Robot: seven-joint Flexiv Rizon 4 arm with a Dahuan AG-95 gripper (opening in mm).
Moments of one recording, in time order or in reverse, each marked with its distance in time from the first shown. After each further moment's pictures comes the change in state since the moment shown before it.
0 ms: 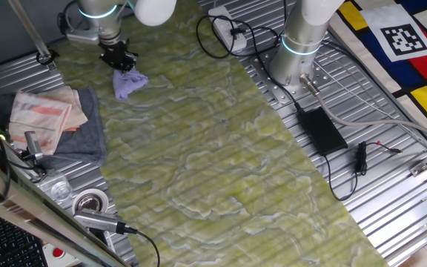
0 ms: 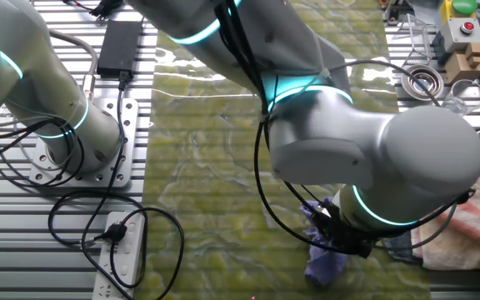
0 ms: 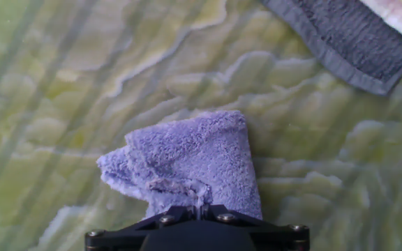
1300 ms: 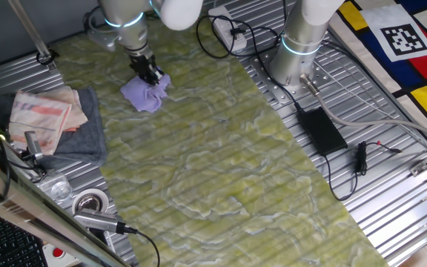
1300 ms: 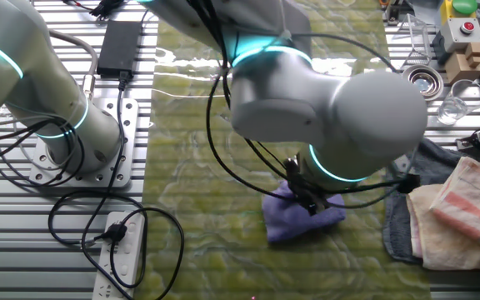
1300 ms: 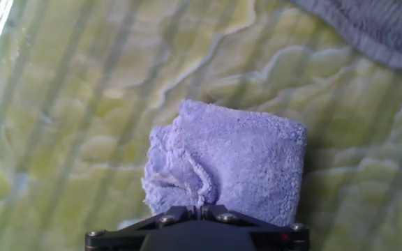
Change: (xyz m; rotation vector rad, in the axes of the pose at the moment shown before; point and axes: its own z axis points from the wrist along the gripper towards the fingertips) arm -0.034 0.108 -0.002 -0.122 -0.055 0.479
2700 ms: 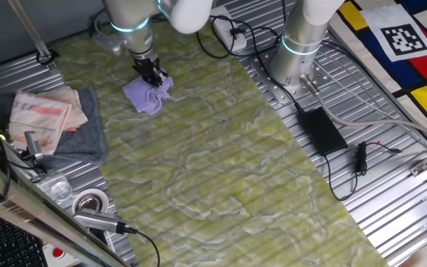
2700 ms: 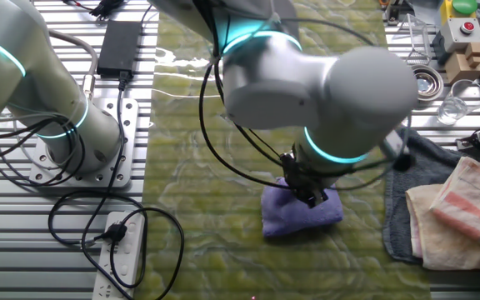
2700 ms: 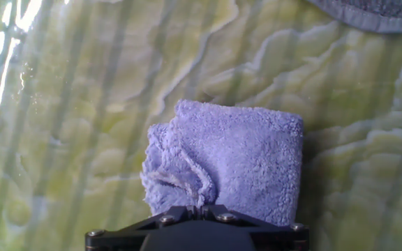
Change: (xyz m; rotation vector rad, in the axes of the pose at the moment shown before) arm -0.001 0.005 0.000 0.082 0.040 -0.149
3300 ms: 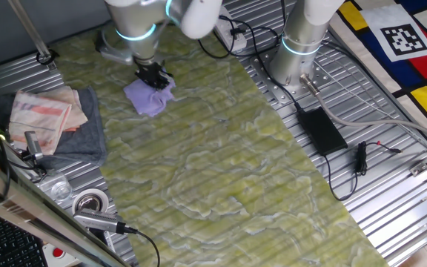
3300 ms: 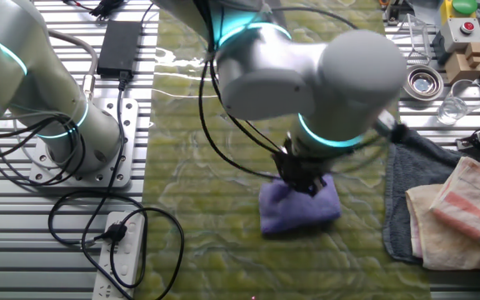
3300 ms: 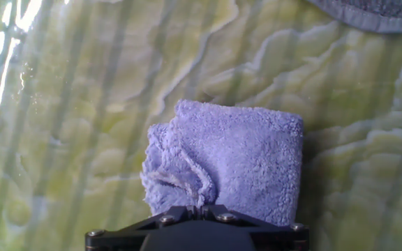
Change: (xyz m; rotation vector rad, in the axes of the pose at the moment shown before) arm -0.012 0.042 0.009 0.007 0.006 -0.197
